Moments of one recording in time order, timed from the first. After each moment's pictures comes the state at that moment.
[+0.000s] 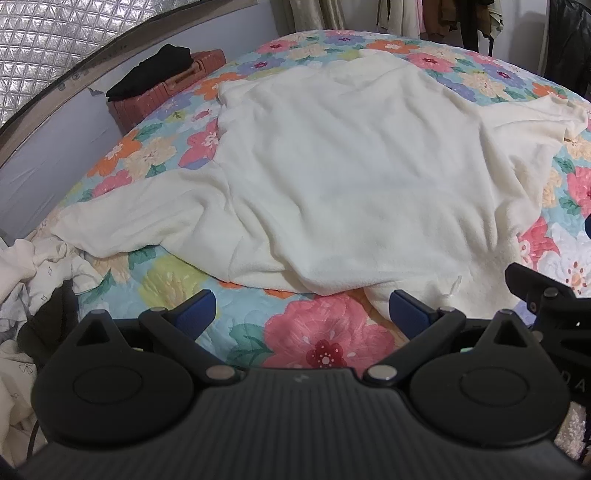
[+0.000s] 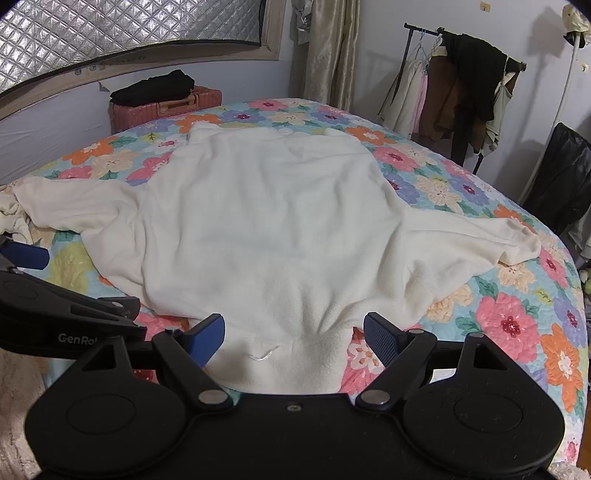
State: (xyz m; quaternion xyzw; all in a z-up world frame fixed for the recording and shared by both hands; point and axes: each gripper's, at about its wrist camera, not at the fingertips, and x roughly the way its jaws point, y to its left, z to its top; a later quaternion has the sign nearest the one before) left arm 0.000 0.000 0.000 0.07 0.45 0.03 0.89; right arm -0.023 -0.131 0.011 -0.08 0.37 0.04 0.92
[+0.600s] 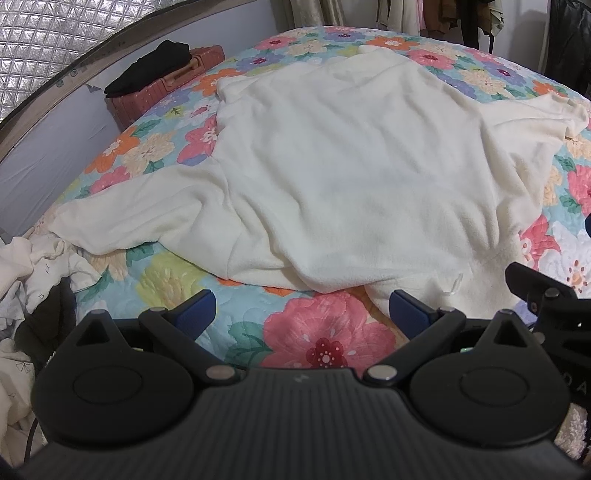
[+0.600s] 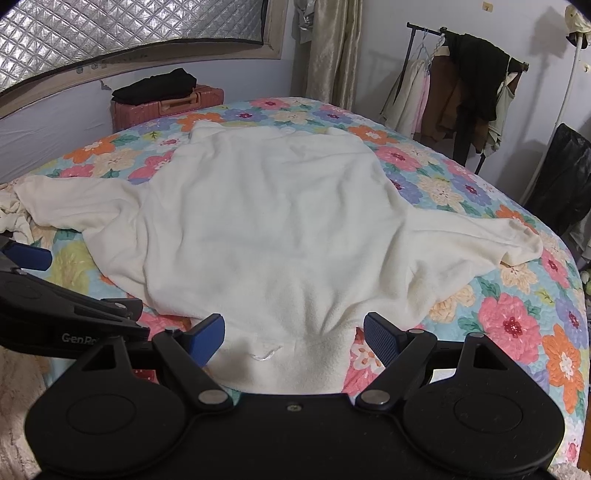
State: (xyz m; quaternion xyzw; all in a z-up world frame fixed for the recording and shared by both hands) left arm 0.003 0.002 -0.004 0.07 0.45 0.03 0.89; right arm -0.021 -0.131 0.011 -0.09 0.38 0.05 0.92
